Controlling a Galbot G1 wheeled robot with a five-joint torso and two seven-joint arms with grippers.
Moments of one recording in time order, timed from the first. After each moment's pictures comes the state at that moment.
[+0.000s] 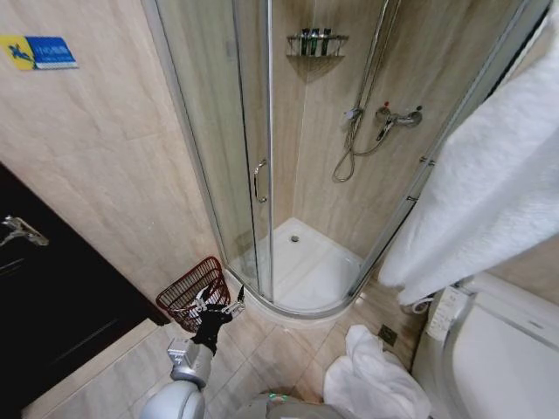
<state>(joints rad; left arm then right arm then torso) 1.85 -1.59 -0.52 -2.34 -0.06 0.15 0.10 -1.51 0.55 1.54 2.51 0.78 0.12 0.27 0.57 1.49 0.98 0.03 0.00</state>
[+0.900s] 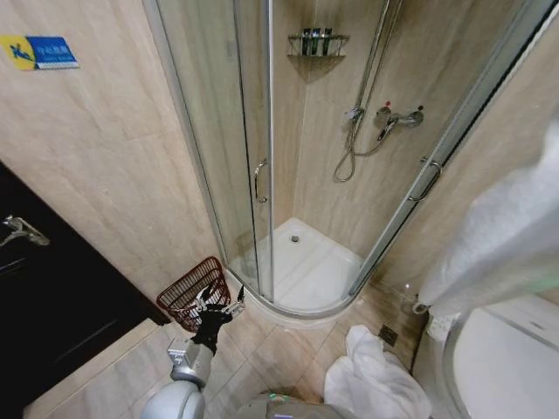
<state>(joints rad) 1.85 -1.59 -0.52 -2.34 -0.06 0.15 0.10 -1.75 1.05 1.48 2.50 0.61 0.31 0.14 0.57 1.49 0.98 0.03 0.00</state>
